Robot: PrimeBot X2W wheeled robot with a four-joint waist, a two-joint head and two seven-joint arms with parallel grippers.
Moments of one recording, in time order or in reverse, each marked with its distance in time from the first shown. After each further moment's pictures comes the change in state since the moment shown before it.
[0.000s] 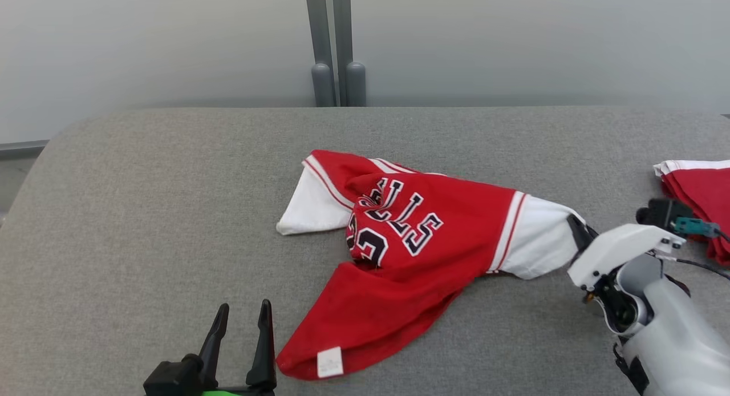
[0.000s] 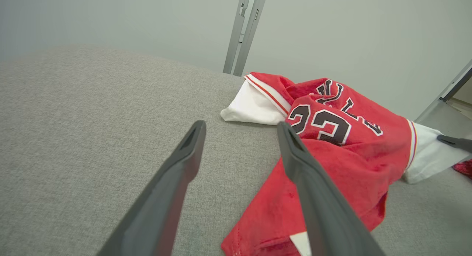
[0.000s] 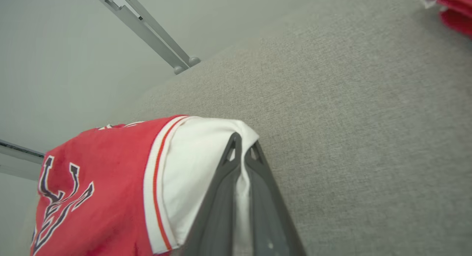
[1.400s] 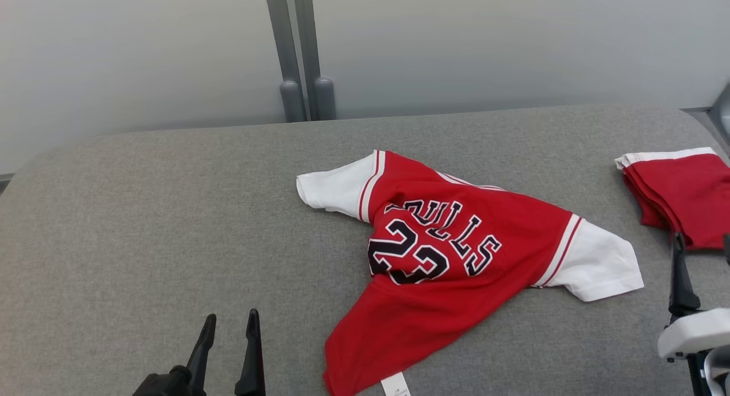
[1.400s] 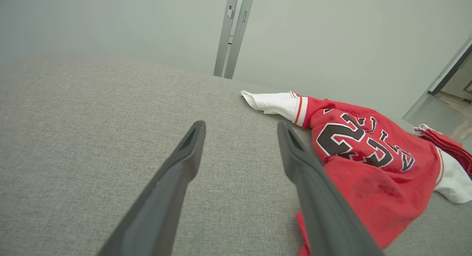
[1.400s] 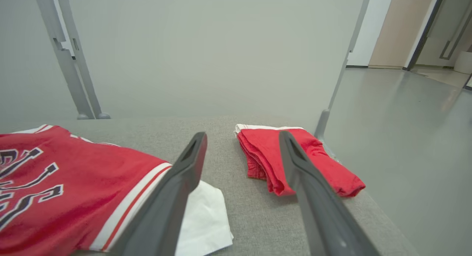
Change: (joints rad) left arm 0.040 0.000 0.037 -0.020 0.011 -0.002 0.000; right arm 0.394 -0.012 -0.373 -0.444 -0.655 0.000 -0.313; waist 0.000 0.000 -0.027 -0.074
